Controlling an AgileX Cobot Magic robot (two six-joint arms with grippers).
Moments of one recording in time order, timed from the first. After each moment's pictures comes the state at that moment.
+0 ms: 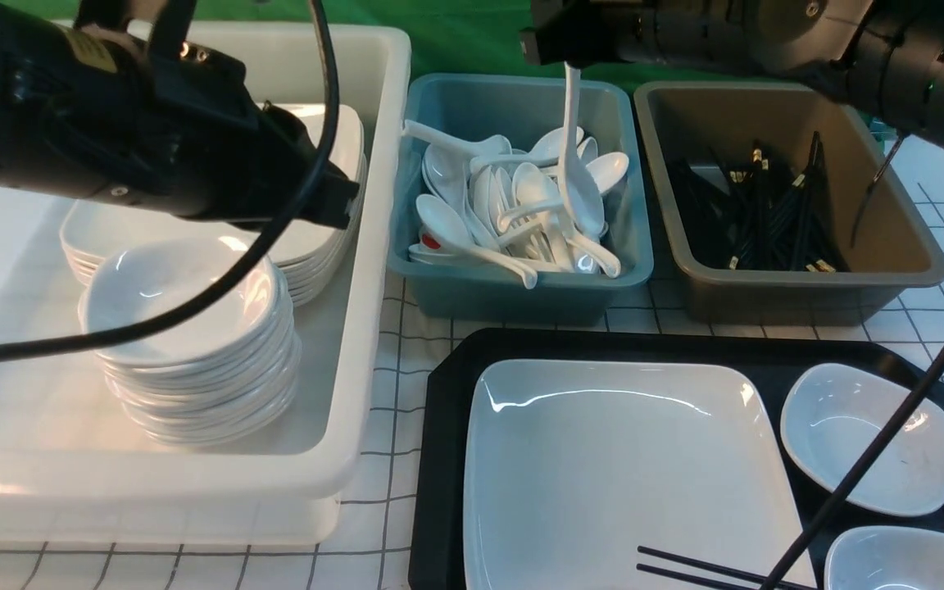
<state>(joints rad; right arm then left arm) 0.47 1.91 -1.69 0.50 0.16 -0.60 -0.38 1.27 -1.18 -0.27 0.70 0.26</state>
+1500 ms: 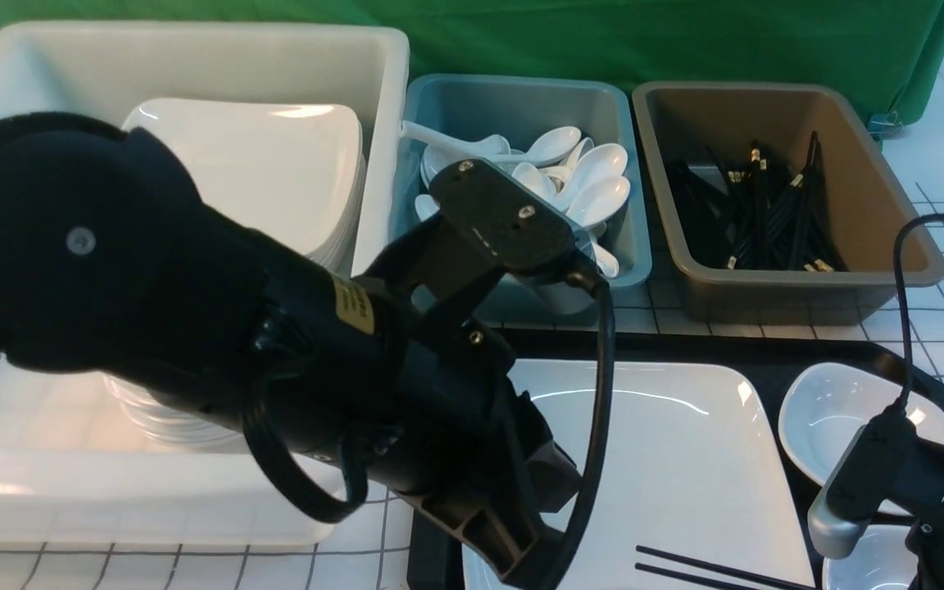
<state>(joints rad) 0.31 1.32 -0.63 0.04 0.88 -0.62 -0.77 1.32 -1.08 -0.48 0.80 0.43</state>
